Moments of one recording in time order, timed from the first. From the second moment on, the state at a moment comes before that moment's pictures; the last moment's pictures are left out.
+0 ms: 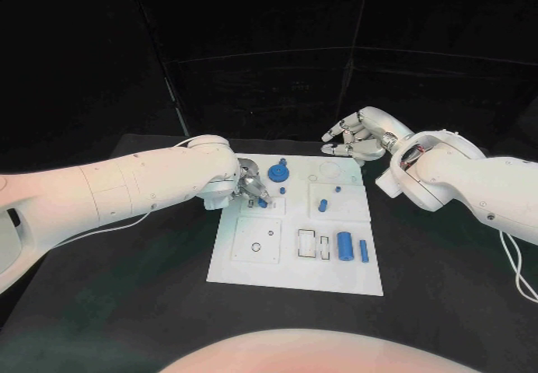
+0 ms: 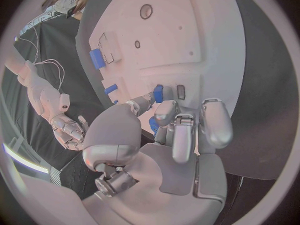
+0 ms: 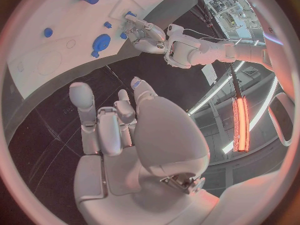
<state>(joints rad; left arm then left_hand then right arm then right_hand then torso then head) 1.26 -0.60 -0.11 1.27 -0.99 0.18 -0.57 0.97 -0.04 0.63 0.01 0.05 0.87 0.04 0.70 0.58 1.33 -0.03 1.20 1.05 1.47 -0.08 1.57 1.31 0.09 1.38 0.03 1.35 1.16 1.27 -0.75 -0.02 1.46 -1.00 -0.35 0.02 1.43 -0.02 0.01 0.15 0.35 0.90 0.17 0.23 0.07 1.17 0.09 1.25 1.15 1.47 0.00 1.39 1.23 0.13 1.17 0.12 1.16 0.75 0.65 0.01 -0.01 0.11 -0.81</state>
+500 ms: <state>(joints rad) 1.26 -0.60 -0.11 1.26 -0.99 0.17 -0.57 0.91 -0.05 0.57 0.05 0.06 0.88 0.04 0.70 0.58 1.33 -0.03 1.21 1.05 1.47 -0.08 1.57 1.31 0.09 1.39 0.03 1.35 1.17 1.27 -0.75 -0.02 1.46 -1.00 -0.35 0.02 1.43 -0.01 -0.02 0.19 0.23 0.89 0.17 0.26 0.07 1.17 0.09 1.26 1.15 1.47 0.00 1.39 1.23 0.13 1.17 0.12 1.15 0.75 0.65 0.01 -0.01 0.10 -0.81</state>
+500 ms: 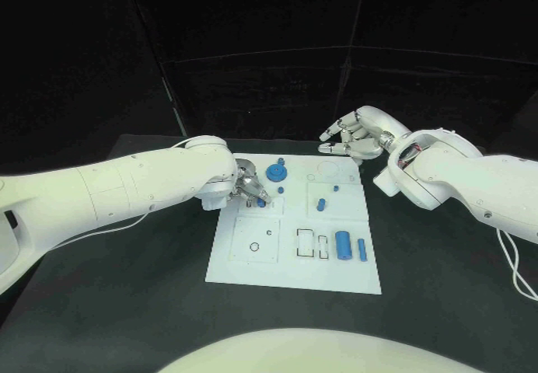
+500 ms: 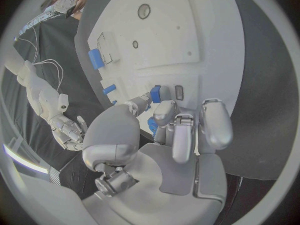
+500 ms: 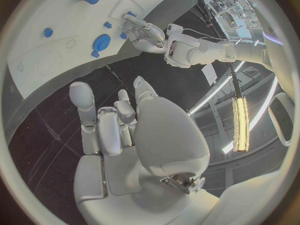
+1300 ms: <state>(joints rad) 1.26 -0.61 -0.11 1.27 -1.00 0.15 -0.57 0.84 -0.09 0.23 0.17 0.05 0.90 0.03 0.70 0.61 1.34 -0.03 1.21 1.05 1.47 -0.09 1.57 1.31 0.09 1.40 0.02 1.35 1.18 1.27 -0.74 -0.02 1.45 -1.00 -0.35 0.02 1.42 -0.01 -0.04 0.21 0.20 0.88 0.17 0.27 0.07 1.17 0.09 1.27 1.14 1.47 0.00 1.39 1.23 0.13 1.17 0.12 1.15 0.75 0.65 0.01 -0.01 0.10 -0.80</state>
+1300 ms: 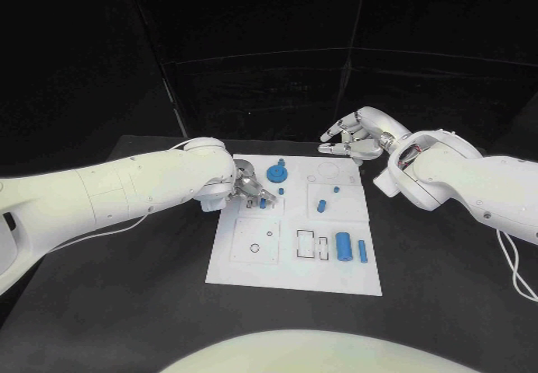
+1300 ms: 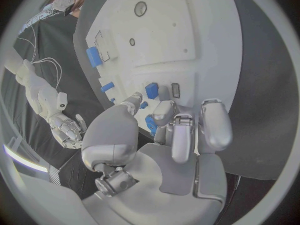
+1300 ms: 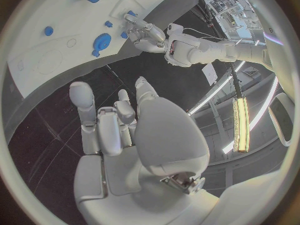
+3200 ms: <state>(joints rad) 1.31 -0.46 -0.01 0.86 -1.00 0.29 -0.53 1.14 0.05 -0.10 0.22 0.05 0.87 0.11 0.41 0.35 1.23 0.03 1.13 0.93 1.47 -0.05 1.57 1.31 0.09 1.35 0.06 1.28 1.08 1.26 -0.71 -0.02 1.42 -0.99 -0.37 0.03 1.42 -0.01 -0.05 0.22 0.22 0.87 0.16 0.28 0.07 1.17 0.09 1.28 1.14 1.47 0.00 1.39 1.23 0.13 1.17 0.12 1.15 0.75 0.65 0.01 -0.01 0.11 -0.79</state>
